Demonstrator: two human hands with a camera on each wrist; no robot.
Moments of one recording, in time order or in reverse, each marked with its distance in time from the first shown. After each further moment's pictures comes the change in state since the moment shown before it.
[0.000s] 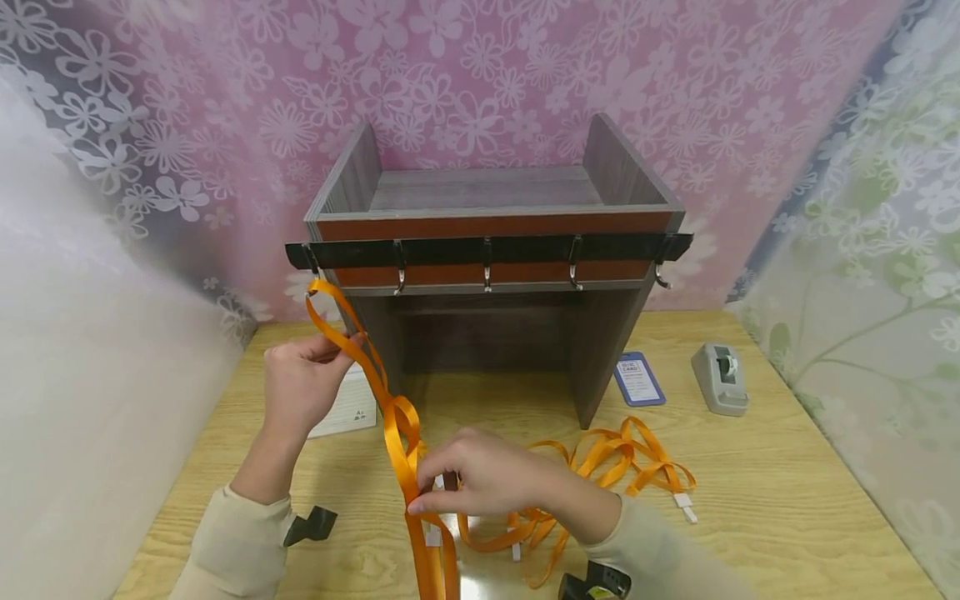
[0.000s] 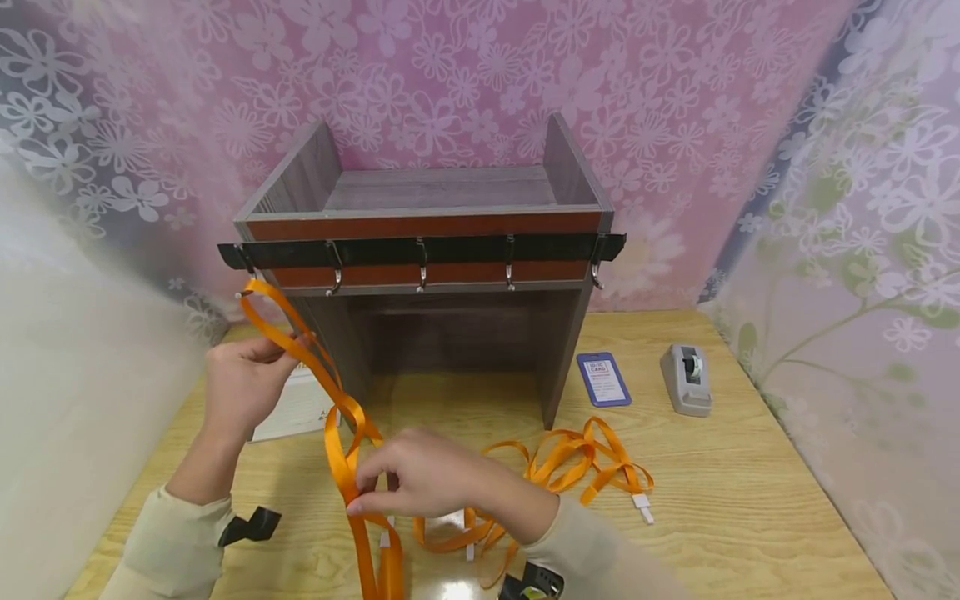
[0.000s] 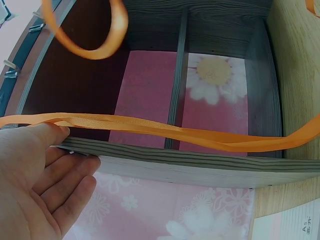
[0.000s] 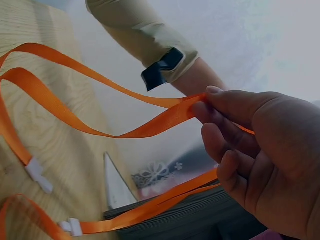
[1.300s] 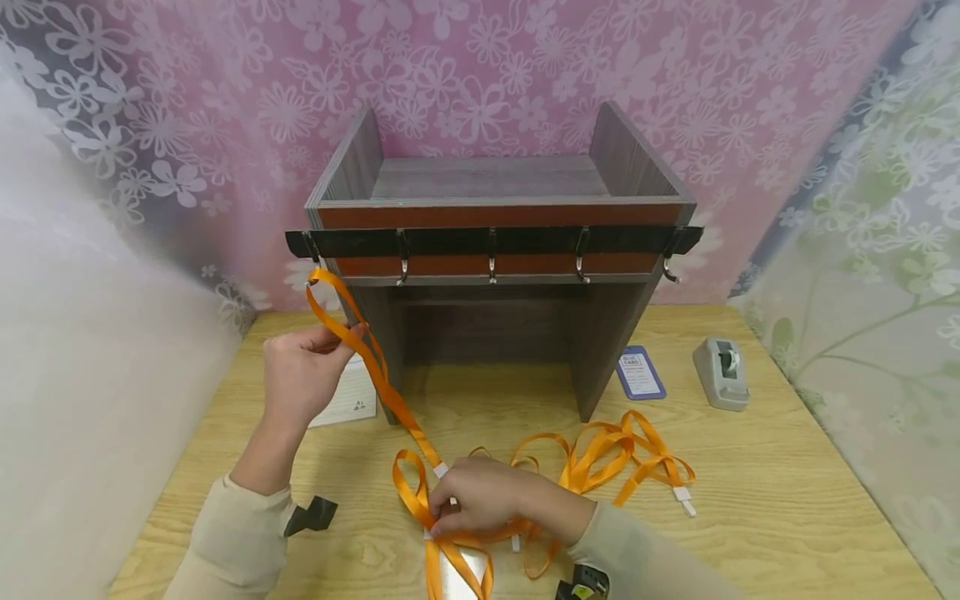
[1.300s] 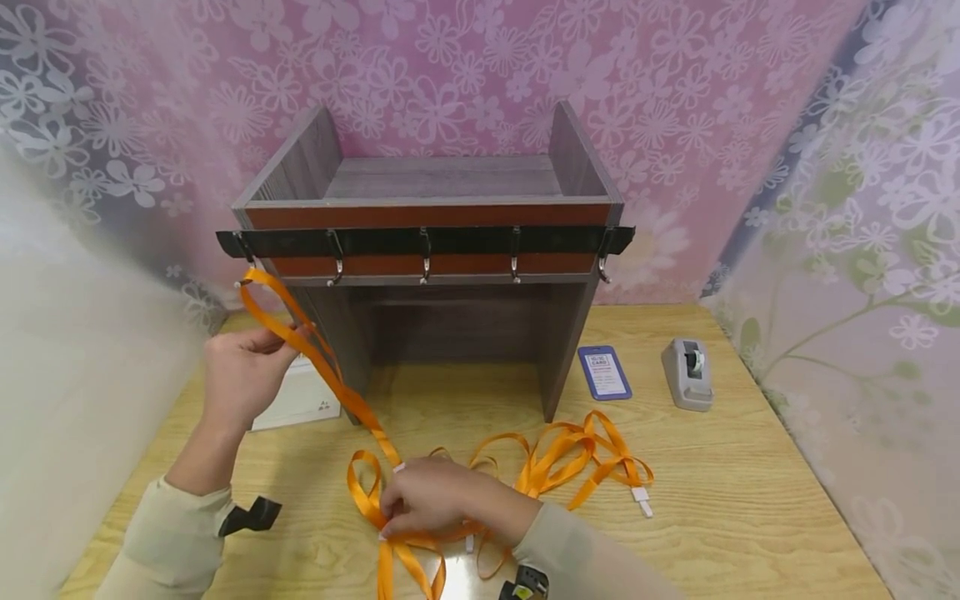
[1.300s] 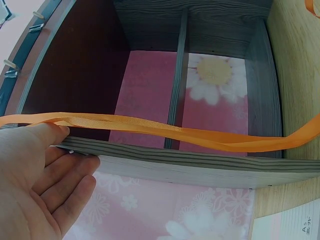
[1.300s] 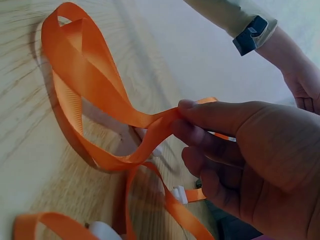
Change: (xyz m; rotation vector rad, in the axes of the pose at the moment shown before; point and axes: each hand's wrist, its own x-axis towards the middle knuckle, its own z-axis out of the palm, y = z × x) left_hand 0.001 -0.002 0.001 -0.042 0.018 0.049; right_hand -0.016 0.054 0.062 -0.110 -0.233 0.184
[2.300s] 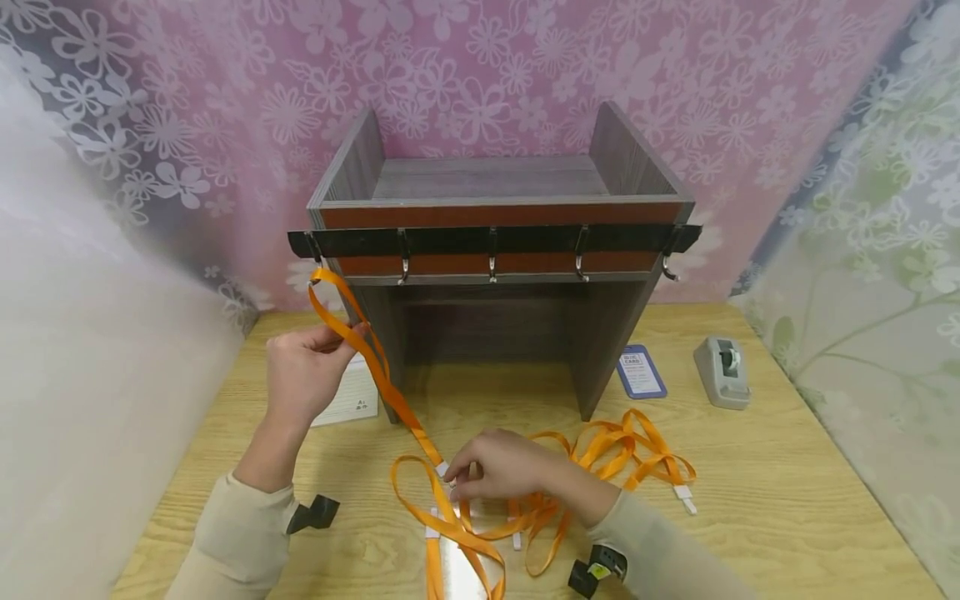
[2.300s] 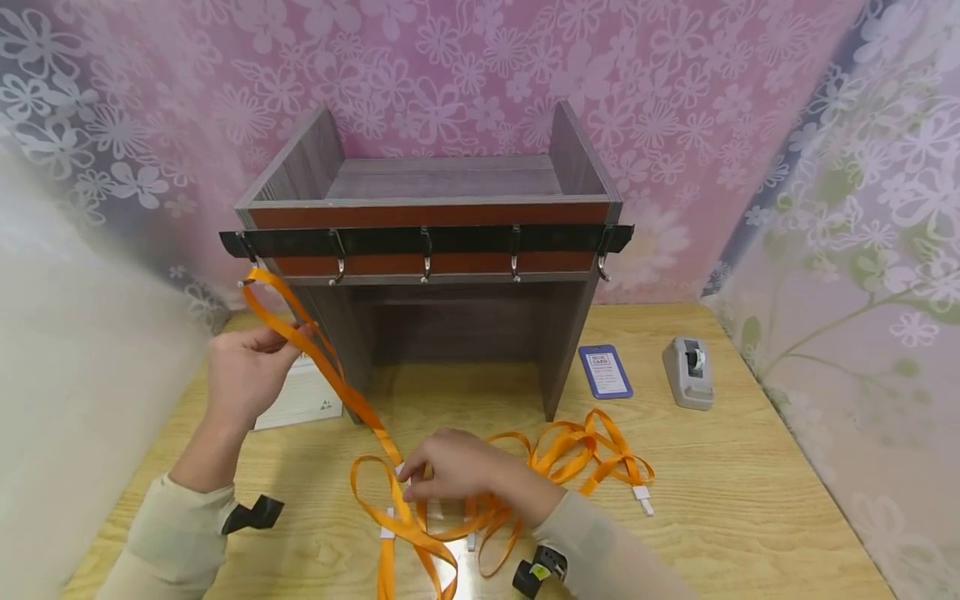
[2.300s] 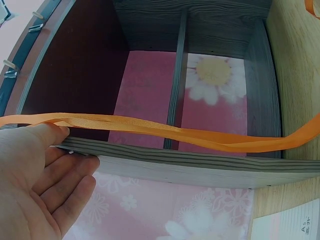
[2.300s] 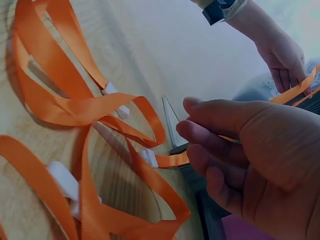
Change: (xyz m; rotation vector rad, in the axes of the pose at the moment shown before) left_hand -0.001 0.001 -0.001 -0.024 -0.011 -0.040; right_hand -0.017 0.017 -0.022 0.170 0.060 0.149
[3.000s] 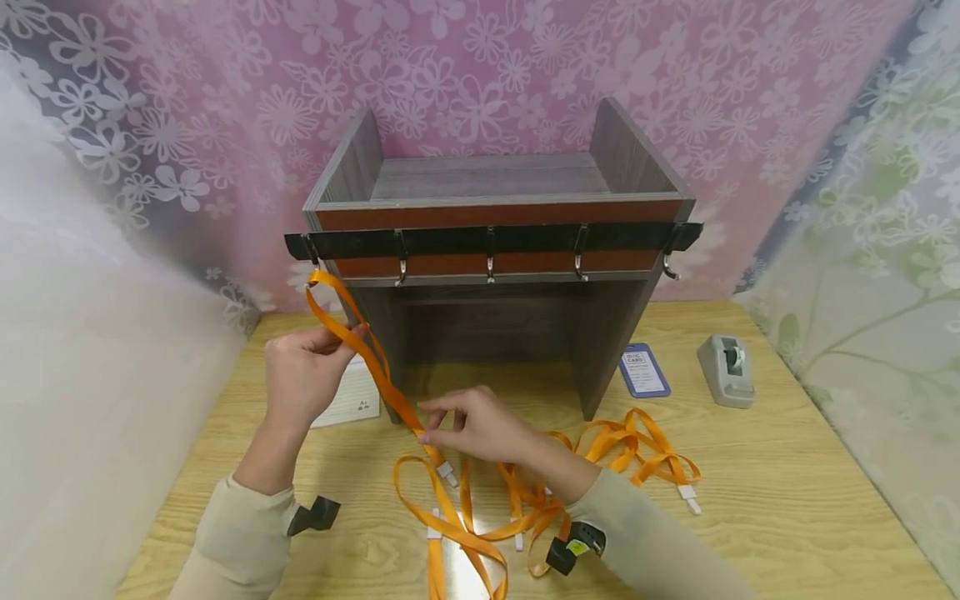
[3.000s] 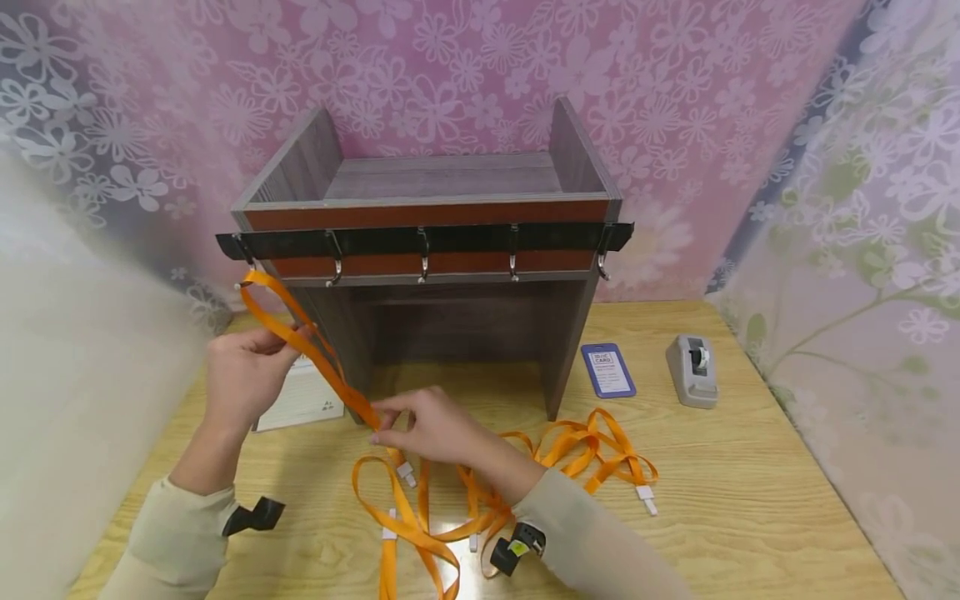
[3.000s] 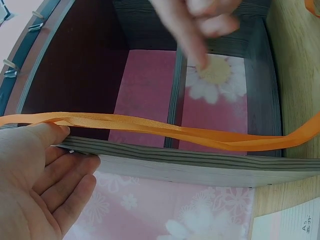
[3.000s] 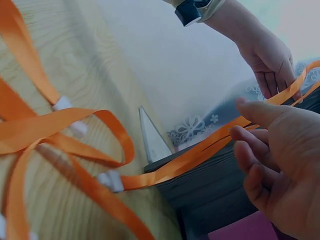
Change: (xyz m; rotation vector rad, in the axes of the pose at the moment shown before) left_hand 0.000 0.000 0.000 0.007 -0.004 -0.004; right_hand 0.032 -0.016 -0.025 0.162 0.367 -0.007
